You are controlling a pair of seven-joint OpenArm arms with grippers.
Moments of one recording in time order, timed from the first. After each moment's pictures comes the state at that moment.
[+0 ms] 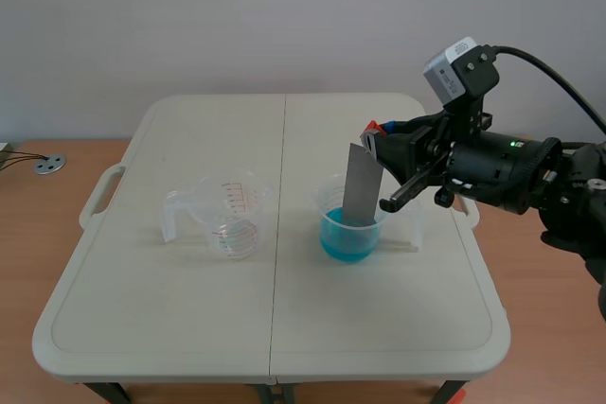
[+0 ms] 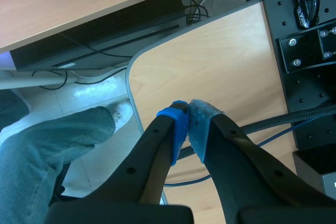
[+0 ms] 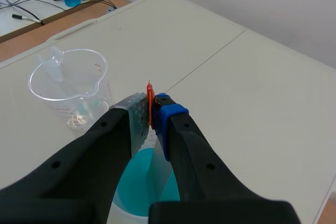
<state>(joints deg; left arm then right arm) 63.4 -14.2 -13.1 88.4 4.0 -15.8 -8.2 3.1 15.7 -3.6 78.6 5.8 45.3 3.5</state>
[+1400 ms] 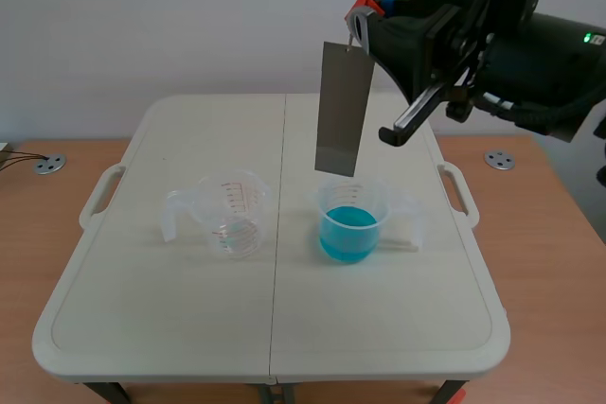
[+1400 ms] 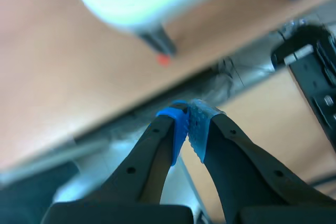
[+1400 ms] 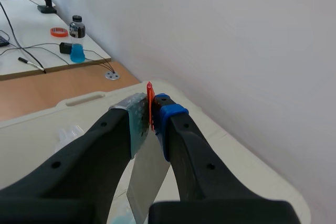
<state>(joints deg) 58.9 -24.5 -13.1 99.9 4.0 -14.9 -5.8 -4.1 15.7 0.3 107.8 7.4 45.4 2.0</state>
